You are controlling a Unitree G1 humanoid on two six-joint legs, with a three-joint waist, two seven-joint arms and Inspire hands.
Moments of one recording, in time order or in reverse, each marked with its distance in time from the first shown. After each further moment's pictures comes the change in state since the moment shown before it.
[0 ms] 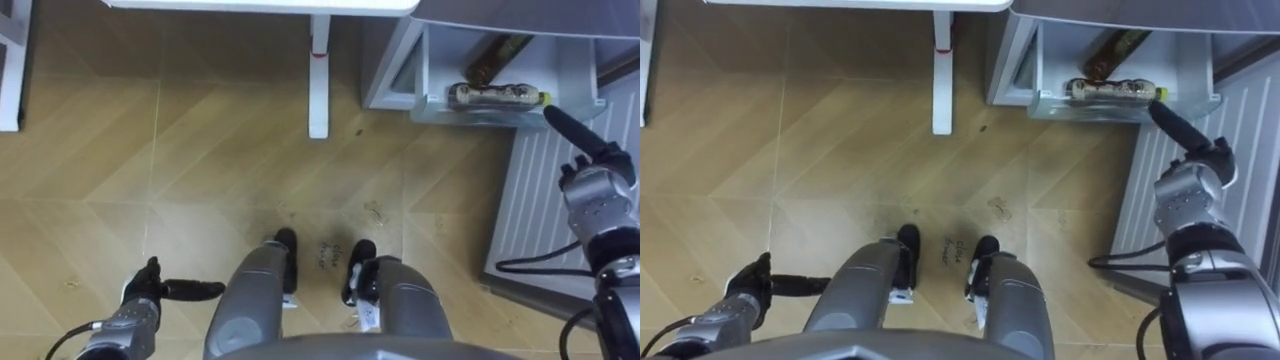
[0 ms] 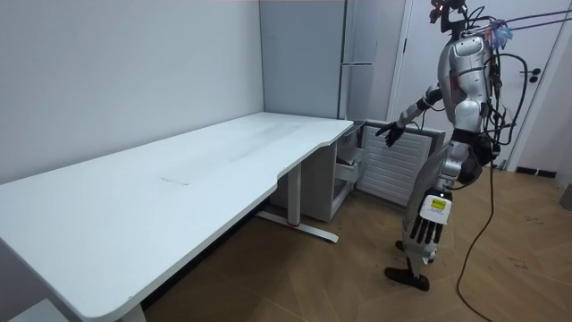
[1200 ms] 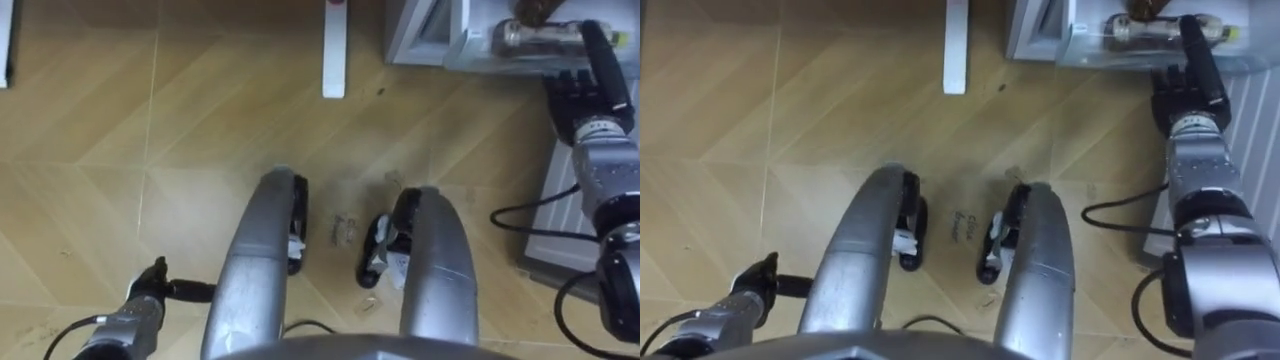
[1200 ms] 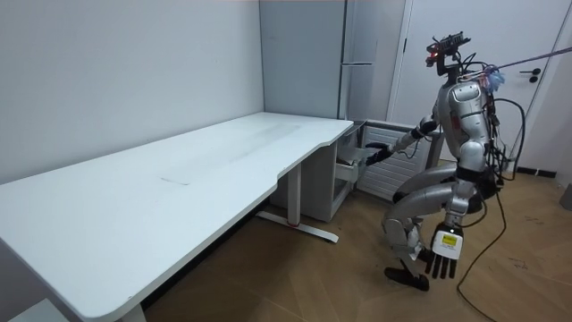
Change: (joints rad) left arm 0.006 0.019 -0.015 -0.086 0.059 0.073 0.002; right arm -0.161 -0.020 -0.051 0.083 0.431 0.029 0.511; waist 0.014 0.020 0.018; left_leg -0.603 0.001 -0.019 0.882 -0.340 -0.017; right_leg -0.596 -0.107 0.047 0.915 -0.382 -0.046
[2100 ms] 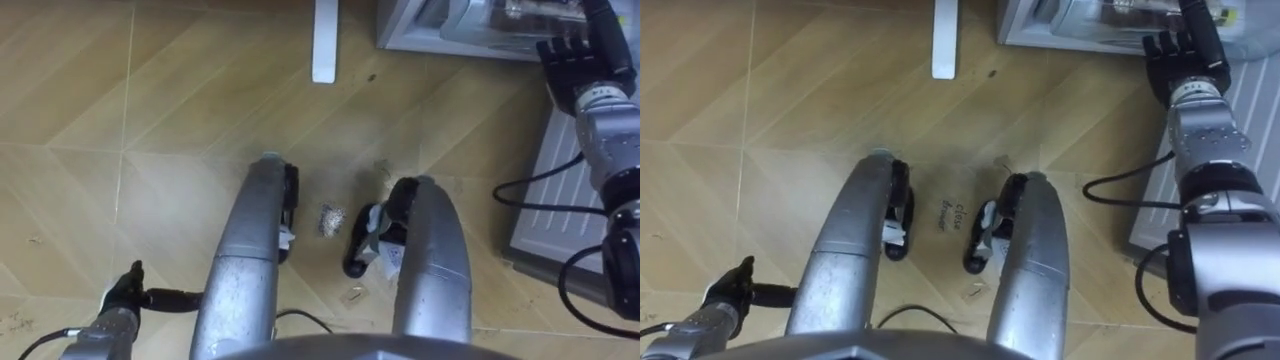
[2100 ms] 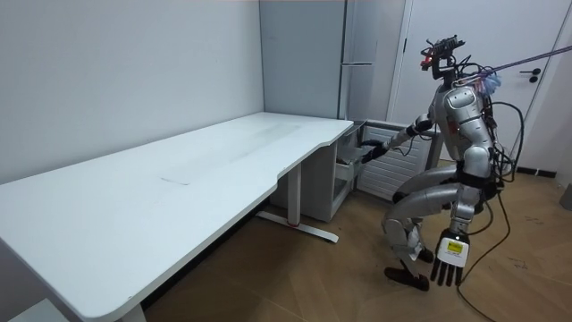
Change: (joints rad) left arm 0.120 0.079 0.048 -0.111 0.023 -0.002 -0.013; right arm -0.077 -0.021 0.007 -0.025 -0.010 0.041 -0.093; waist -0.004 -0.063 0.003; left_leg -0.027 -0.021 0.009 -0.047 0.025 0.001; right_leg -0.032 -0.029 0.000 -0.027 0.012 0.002
